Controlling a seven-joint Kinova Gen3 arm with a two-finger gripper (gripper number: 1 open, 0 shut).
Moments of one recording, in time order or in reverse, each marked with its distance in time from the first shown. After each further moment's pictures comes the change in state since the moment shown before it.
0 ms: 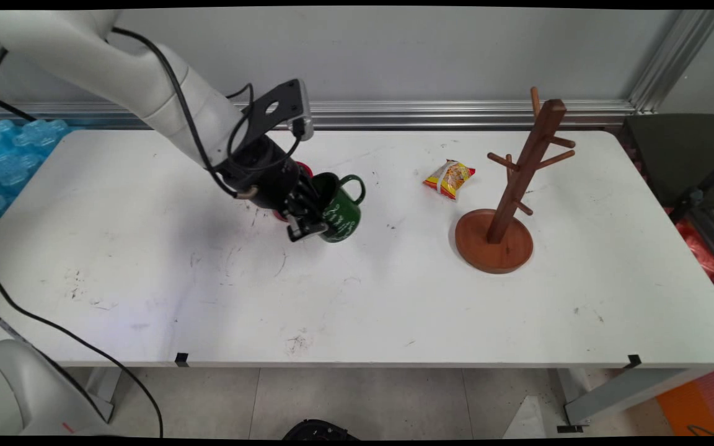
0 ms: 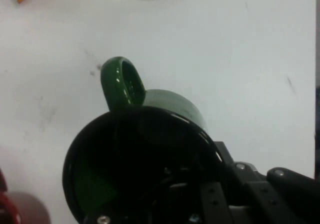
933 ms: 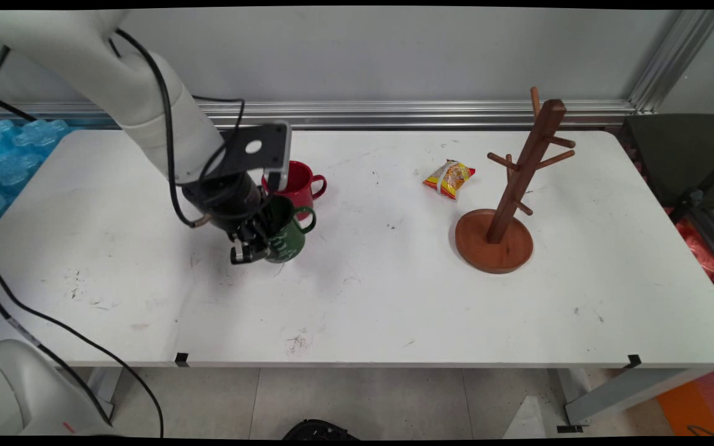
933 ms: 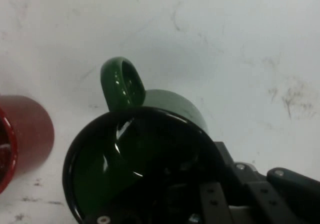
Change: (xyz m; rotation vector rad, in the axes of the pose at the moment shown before) arm -0.012 0.017 -0.001 0.019 -0.320 0.175
